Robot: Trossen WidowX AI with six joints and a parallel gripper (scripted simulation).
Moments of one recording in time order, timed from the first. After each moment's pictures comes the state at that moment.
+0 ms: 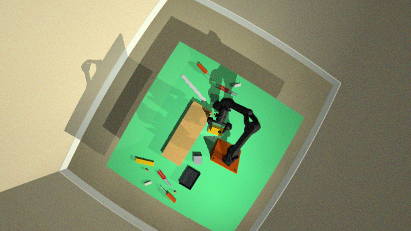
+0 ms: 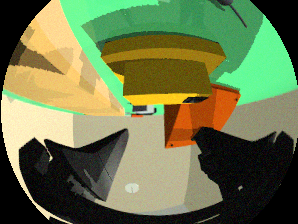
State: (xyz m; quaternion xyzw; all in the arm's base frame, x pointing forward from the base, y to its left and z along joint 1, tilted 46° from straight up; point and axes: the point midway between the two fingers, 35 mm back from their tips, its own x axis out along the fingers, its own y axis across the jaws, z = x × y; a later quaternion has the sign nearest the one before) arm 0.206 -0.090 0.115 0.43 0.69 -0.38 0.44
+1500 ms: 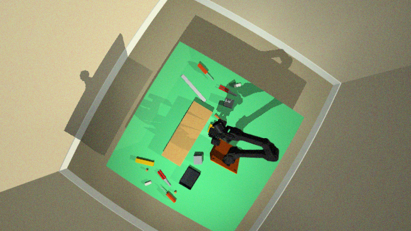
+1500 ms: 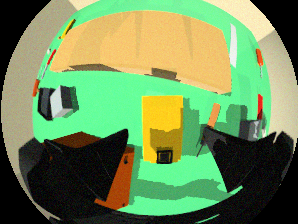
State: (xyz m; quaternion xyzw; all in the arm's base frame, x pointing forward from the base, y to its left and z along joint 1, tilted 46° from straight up) arm 0.200 -0.077 0.098 -0.43 0.53 -0.09 0.73
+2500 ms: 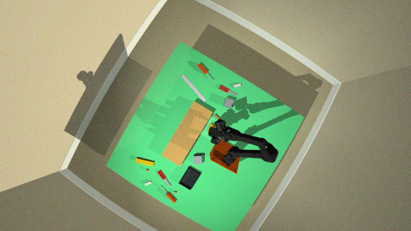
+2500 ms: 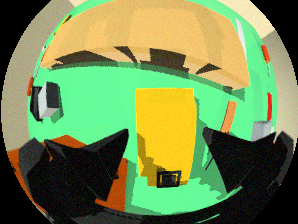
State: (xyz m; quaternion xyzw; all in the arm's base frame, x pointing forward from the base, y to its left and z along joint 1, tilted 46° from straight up) arm 0.207 -0.109 0.067 -0.43 0.53 -0.09 0.73
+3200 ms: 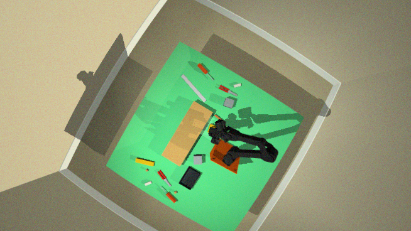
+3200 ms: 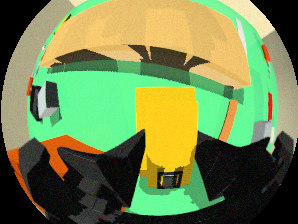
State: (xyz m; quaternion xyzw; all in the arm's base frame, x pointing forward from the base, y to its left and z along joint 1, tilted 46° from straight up) arm 0.207 -0.111 0.066 -0.43 0.53 -0.09 0.73
